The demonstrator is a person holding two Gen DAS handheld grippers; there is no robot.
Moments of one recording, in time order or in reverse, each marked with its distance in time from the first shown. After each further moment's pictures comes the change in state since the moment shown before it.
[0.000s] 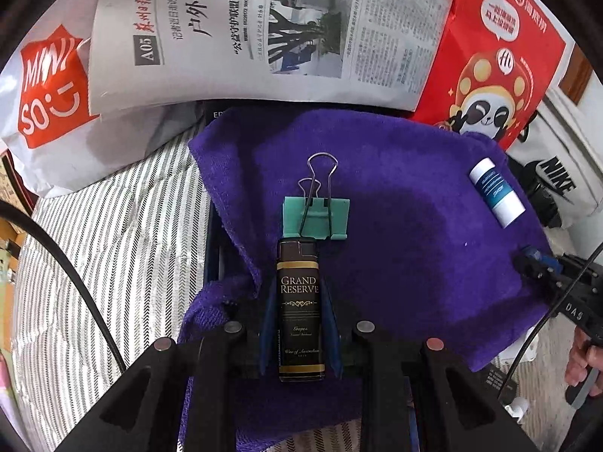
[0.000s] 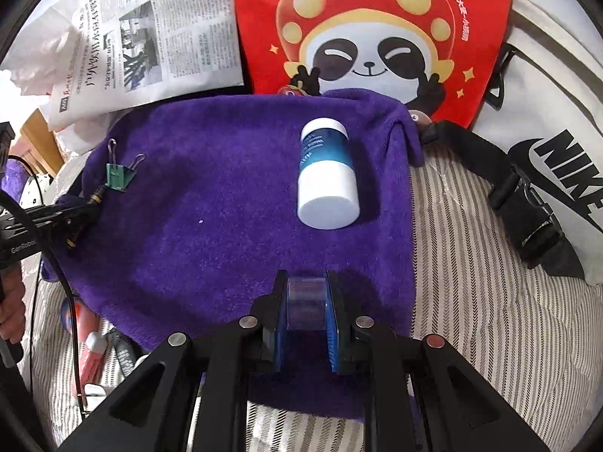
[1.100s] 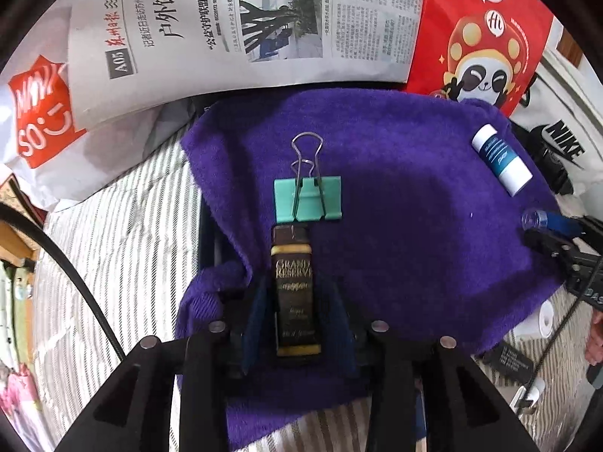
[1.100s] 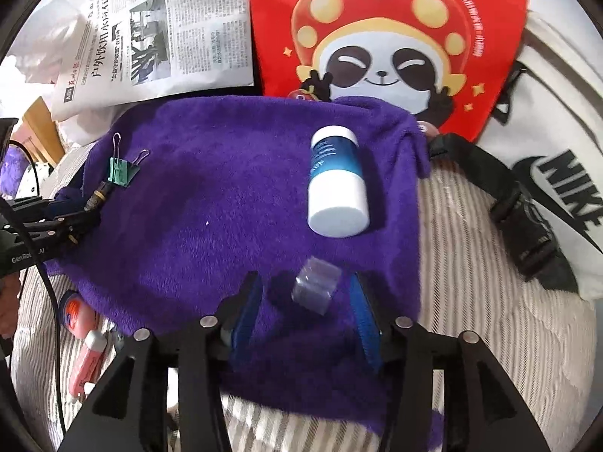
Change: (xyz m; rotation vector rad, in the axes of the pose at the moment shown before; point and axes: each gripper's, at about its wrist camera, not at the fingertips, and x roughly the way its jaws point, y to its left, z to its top) left arm 0.001 -0.017 0.000 0.088 0.065 0.068; right arm -0.011 0.005 0.010 -0.033 0.004 -0.010
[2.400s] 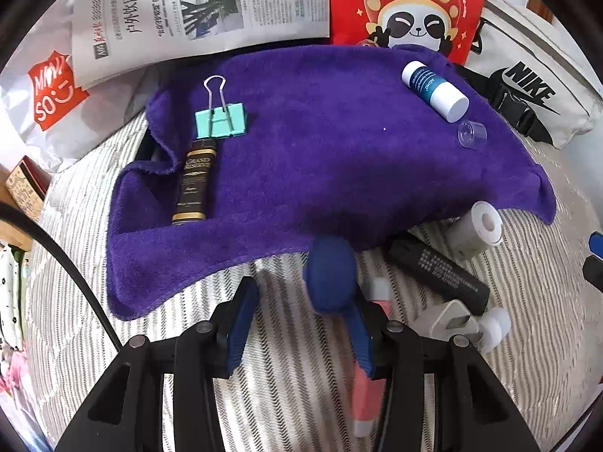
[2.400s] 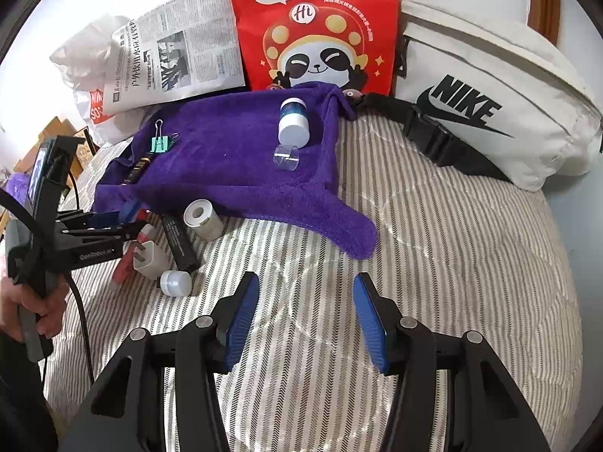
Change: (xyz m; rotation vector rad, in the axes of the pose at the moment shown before) left arm -0.029 -0.071 -0.066 0.029 0.031 0.027; right arm -0.103 -0.019 -0.115 0.100 -0.051 0.010
